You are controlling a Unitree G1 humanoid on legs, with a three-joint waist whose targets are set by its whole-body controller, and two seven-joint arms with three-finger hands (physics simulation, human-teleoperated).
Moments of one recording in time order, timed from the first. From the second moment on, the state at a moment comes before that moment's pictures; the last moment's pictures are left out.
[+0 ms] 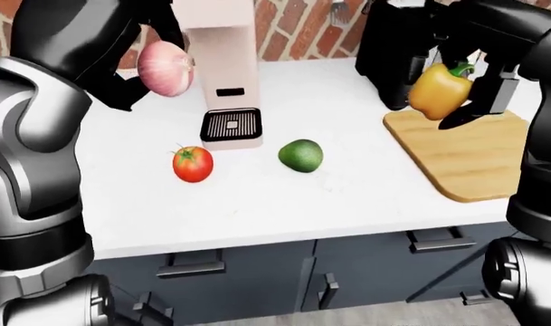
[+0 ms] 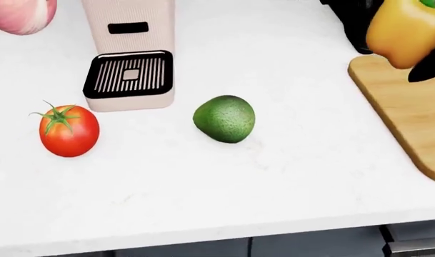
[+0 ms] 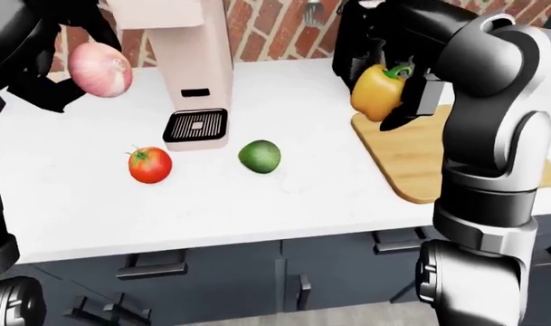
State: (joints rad) left arm -0.84 0.61 0.22 -0.09 0.83 -0.19 -0.49; right arm -1.00 -0.64 -0.17 0.00 -0.77 0.12 1.01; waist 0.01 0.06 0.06
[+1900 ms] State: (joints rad) left arm -0.83 0.59 0.19 -0.12 0.81 -0.20 -0.51; right arm -0.98 -0.66 -0.20 -0.02 -0.77 0.15 1.03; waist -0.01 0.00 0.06
